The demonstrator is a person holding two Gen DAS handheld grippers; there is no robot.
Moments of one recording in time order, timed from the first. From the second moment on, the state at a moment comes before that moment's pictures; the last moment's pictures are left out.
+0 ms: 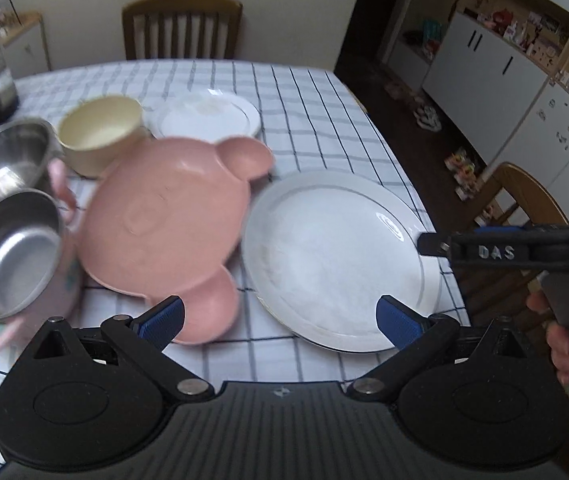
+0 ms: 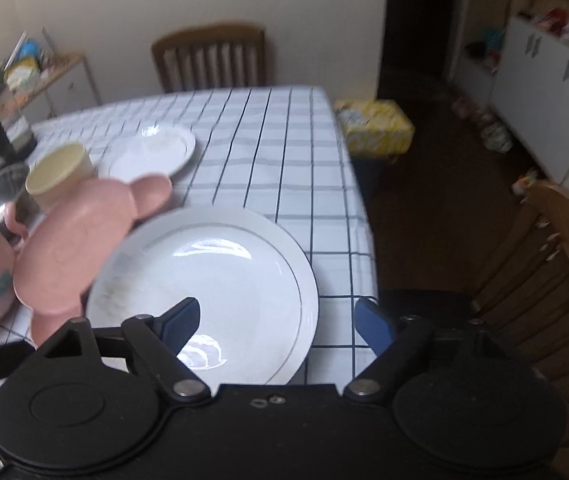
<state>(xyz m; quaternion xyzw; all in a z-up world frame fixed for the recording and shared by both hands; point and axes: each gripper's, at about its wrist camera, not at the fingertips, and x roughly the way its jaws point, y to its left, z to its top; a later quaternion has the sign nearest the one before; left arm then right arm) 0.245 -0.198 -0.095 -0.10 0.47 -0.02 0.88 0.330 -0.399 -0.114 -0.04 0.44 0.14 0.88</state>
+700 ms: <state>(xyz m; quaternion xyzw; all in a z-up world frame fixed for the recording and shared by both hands) 0.293 -0.187 -0.158 -0.26 0.57 0.02 0.78 0.454 -0.397 -0.157 -0.08 0.56 0.23 0.79</state>
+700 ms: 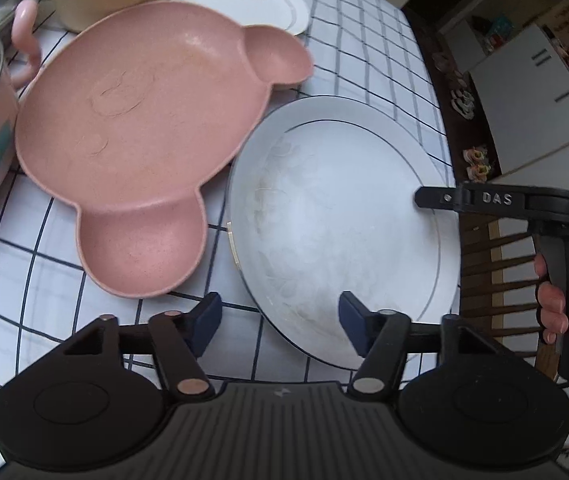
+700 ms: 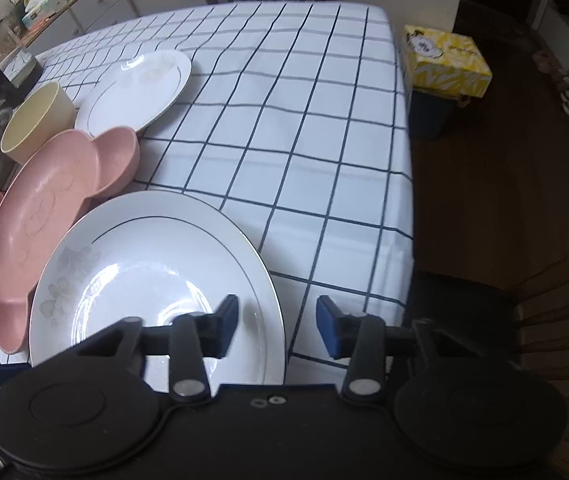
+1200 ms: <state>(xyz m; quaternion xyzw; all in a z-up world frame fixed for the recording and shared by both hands) 0.296 -0.174 -0.172 -0.30 0.57 0.02 0.77 0.463 -0.402 -0.163 -0.03 0.57 0.25 0.78</state>
